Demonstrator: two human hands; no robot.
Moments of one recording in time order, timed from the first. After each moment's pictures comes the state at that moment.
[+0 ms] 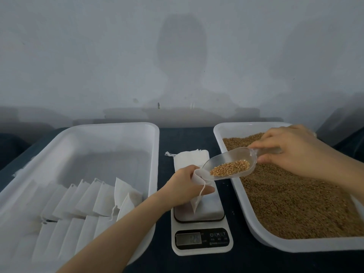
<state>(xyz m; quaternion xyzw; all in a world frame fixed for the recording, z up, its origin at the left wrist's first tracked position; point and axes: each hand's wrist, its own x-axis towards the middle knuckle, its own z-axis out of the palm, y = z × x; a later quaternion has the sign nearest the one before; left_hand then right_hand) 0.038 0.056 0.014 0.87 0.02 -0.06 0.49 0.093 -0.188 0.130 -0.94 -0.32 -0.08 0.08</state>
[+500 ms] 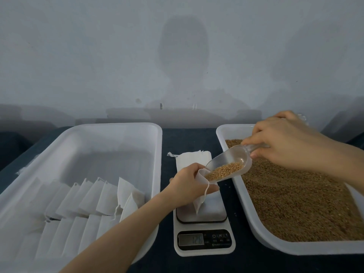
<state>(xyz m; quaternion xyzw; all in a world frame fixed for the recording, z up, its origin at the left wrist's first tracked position) 0.038 0.052 0.017 0.88 0.02 -0.05 0.48 0.093 -0.155 0.153 -0.92 -0.36 -0.11 -0.09</state>
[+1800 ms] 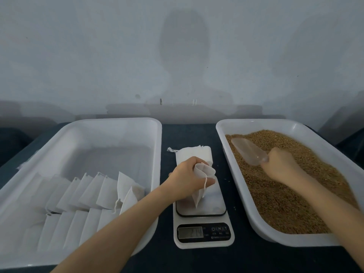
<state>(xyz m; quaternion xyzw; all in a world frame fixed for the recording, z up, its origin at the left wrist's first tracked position) 0.037 0.054 0.016 0.87 0.03 -0.02 0.50 0.140 -0.186 0.031 -0.99 -0.02 0.01 0.17</state>
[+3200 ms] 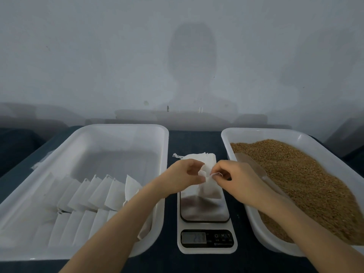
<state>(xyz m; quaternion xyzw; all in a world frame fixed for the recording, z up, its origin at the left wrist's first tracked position) 0.036 0.082 0.032 0.87 0.00 -0.04 0.48 0.068 -0.104 0.053 -0.89 -0.35 -0.01 0.30</state>
